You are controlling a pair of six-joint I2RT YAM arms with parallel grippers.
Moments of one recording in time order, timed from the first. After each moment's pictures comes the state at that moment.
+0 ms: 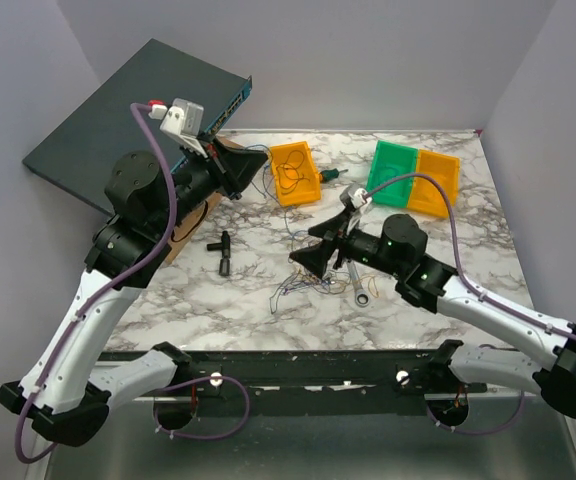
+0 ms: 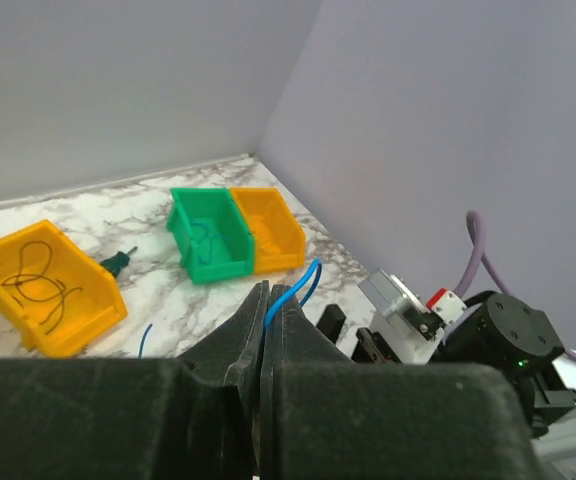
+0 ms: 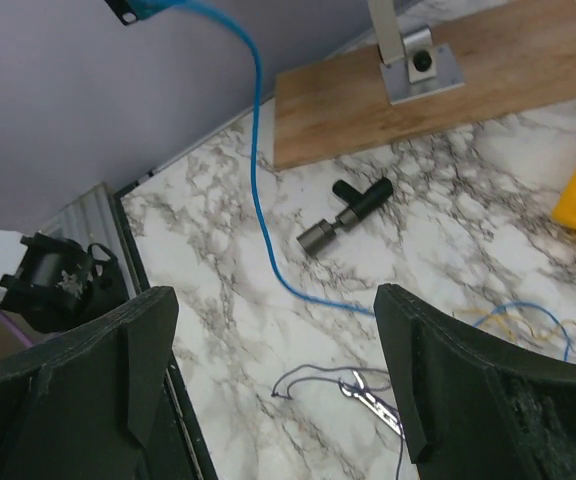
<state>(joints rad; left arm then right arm) -0.54 1.01 1.42 -0.29 0.20 -0.45 0.82 1.06 0.73 0.24 -0.25 0.27</state>
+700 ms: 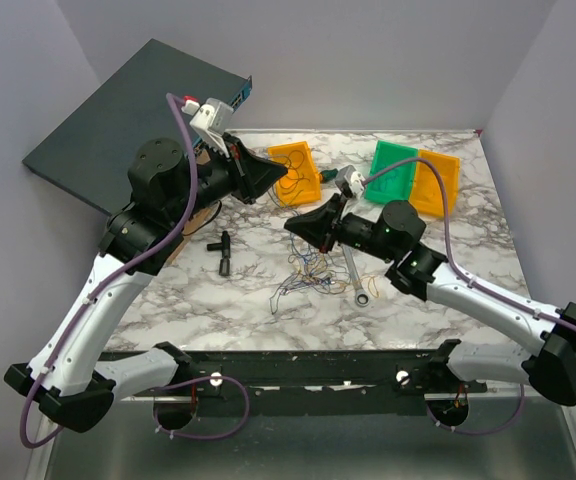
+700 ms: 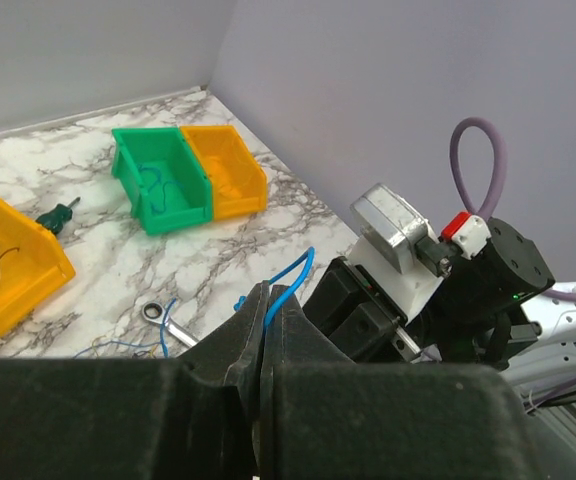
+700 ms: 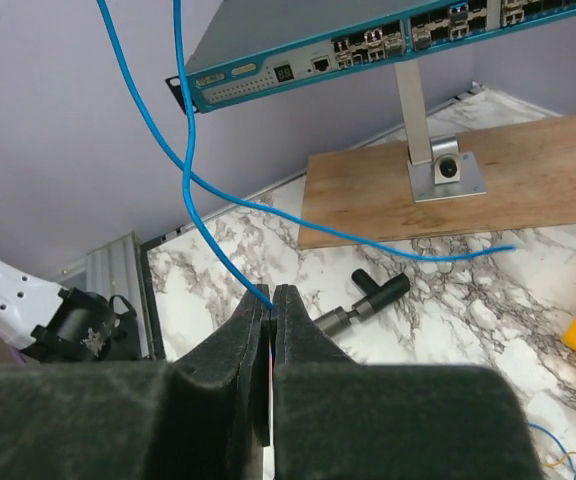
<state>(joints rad) -0.57 1.10 1.46 -0.35 0.35 -0.47 0.82 1.20 0.87 0.43 -0.36 0.25</state>
